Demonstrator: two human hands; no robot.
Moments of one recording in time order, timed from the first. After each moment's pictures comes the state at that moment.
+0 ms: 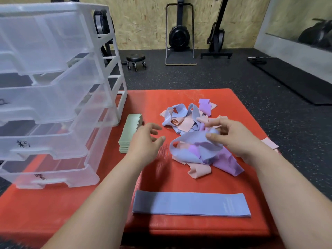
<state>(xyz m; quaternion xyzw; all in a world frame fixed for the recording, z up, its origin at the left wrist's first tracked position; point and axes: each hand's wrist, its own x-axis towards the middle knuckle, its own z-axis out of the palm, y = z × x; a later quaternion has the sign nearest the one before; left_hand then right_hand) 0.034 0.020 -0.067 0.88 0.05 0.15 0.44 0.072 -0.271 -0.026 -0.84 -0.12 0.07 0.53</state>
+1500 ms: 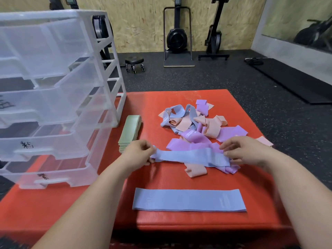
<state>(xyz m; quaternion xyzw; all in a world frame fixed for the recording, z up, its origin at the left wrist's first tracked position) 0.008 0.039 -0.077 0.84 0.12 -0.04 0.53 0.062 -0.324 -0.047 -0.86 -0.01 0.20 0.46</state>
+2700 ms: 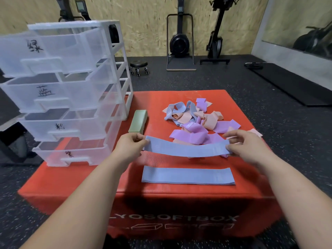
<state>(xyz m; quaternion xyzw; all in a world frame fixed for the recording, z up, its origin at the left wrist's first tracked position) -0.068 0.054 -0.055 0.81 0.15 0.08 0.56 -0.021 -0.325 -0.040 -0.85 -0.01 0.01 0.53</state>
